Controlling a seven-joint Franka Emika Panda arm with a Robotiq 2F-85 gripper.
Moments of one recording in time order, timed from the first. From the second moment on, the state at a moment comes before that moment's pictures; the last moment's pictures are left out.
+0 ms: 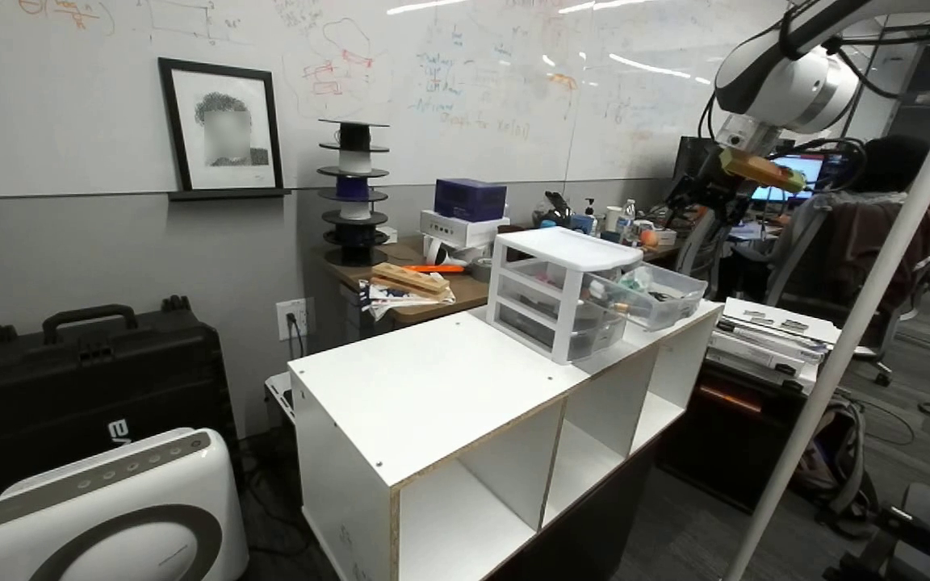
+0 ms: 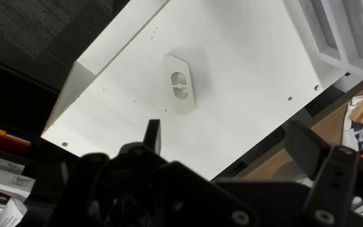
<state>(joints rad) -0.35 0.44 -0.19 -1.69 0.33 2.31 -0.03</state>
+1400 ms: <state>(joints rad) -0.36 0.85 -0.14 -1.27 0.16 2.14 -0.05</state>
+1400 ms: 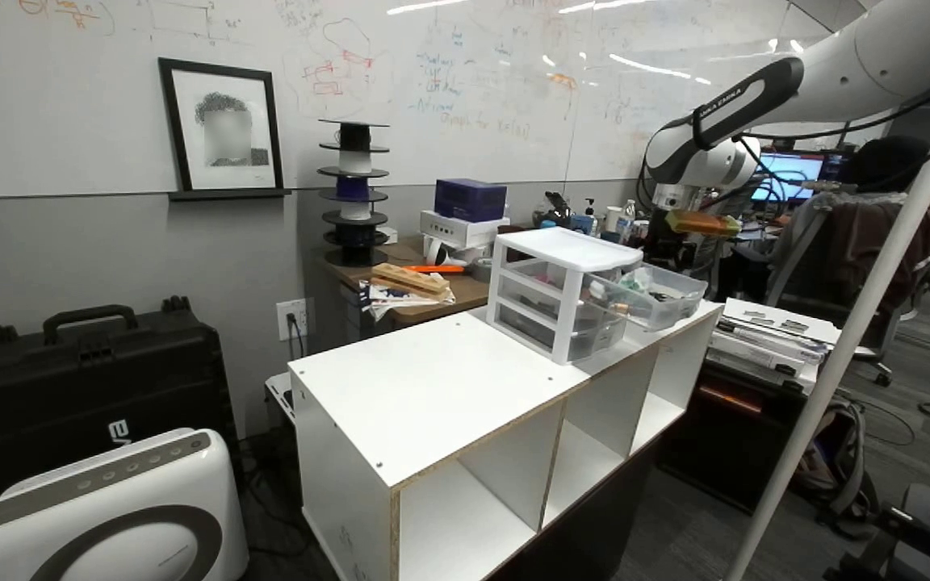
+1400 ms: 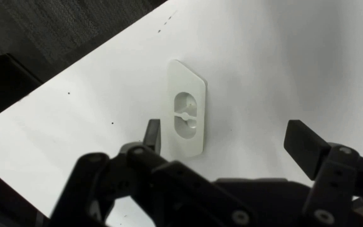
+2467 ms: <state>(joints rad) -0.36 0.92 -0.19 -1.27 0.06 2.24 -0.02</state>
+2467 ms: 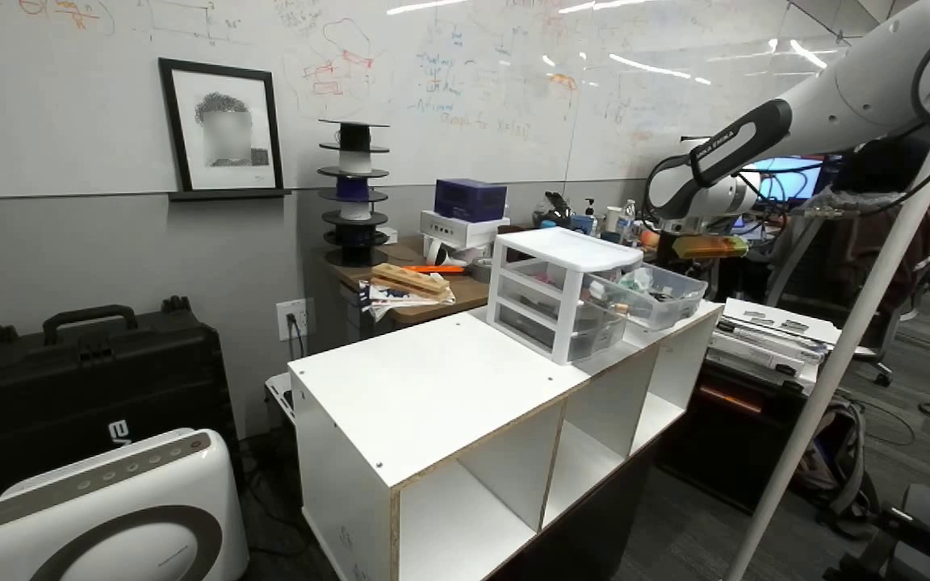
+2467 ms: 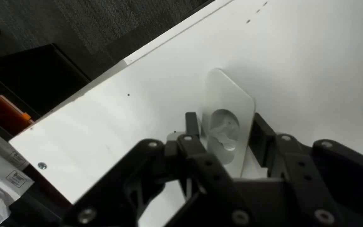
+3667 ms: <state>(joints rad) -0.30 0.71 -0.20 -1.45 0.07 2.50 0.13</state>
